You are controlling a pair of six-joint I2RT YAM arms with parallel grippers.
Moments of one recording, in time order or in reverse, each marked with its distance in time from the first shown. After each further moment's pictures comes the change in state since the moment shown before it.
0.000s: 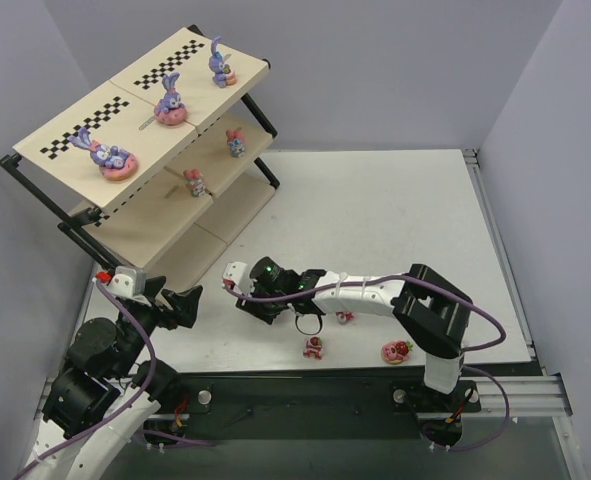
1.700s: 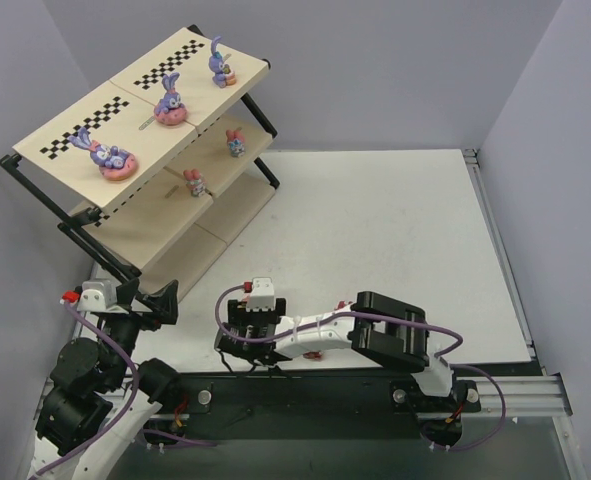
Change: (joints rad) left arm 0.013 -0.118 0.002 0.001 -0.193 -0.002; right arm 0.289 0.202 0.124 -0.208 0.882 1.307
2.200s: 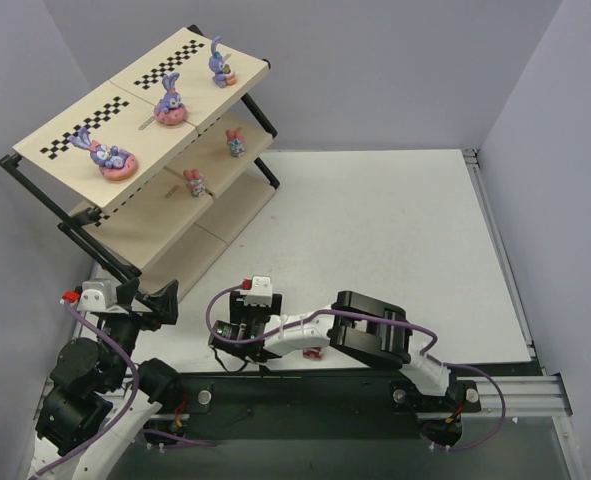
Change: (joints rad) left arm 0.000 0.000 0.000 0.000 0.001 0.000; right arm -0.027 0.138 0.089 0.047 0.236 0.049
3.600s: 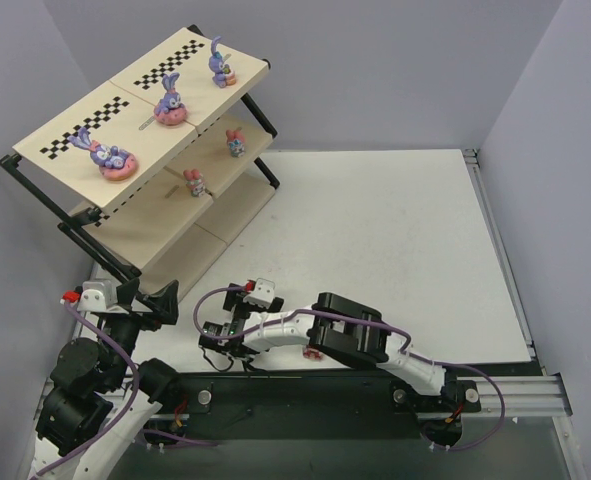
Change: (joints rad) left arm 0.007 0.000 0.000 0.000 0.011 0.001; right arm -0.006 0.185 0.262 -0.350 0.206 0.448
